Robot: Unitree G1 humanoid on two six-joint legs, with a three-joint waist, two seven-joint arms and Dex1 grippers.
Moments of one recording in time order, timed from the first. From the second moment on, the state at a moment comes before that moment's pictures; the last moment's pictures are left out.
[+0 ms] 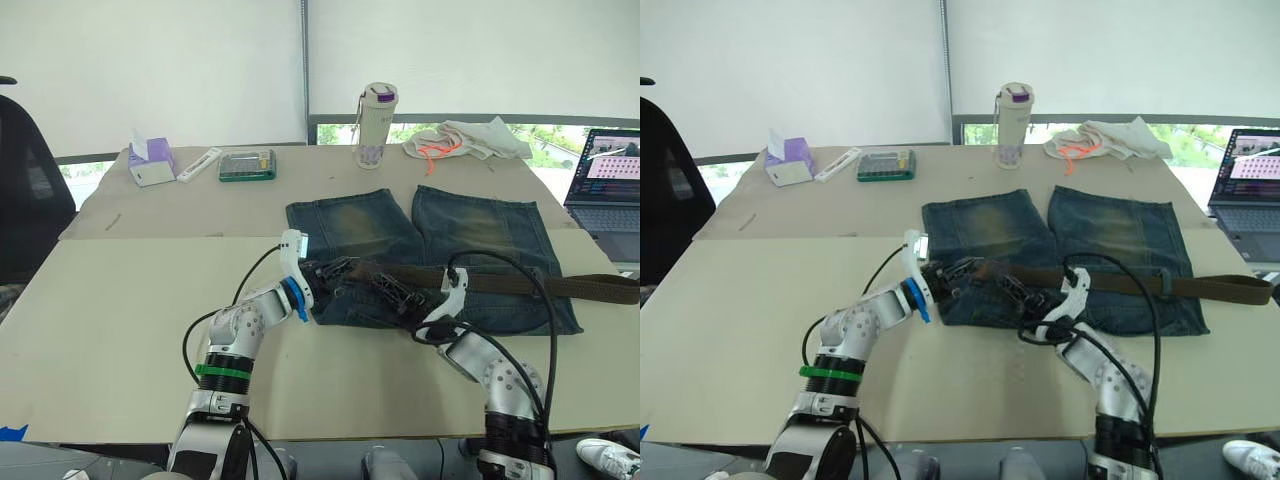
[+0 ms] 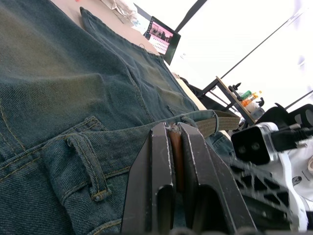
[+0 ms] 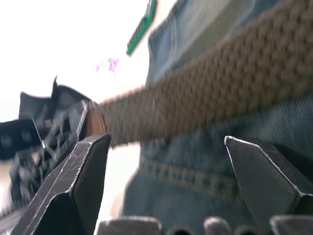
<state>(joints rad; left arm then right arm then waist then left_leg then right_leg) -0.57 0.02 0.07 0.22 -0.60 0.70 -0.60 -0.27 -0.09 -0.37 -0.07 0.99 0.91 0.20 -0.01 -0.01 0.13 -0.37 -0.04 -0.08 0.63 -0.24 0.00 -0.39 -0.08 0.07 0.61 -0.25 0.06</state>
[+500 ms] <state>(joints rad) -0.57 0.02 0.08 0.22 -0.59 0.70 -0.60 -0.28 -0.07 -0.36 -0.08 1.00 0.86 0.23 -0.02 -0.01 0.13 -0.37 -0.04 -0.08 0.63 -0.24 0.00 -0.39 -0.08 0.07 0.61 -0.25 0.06</state>
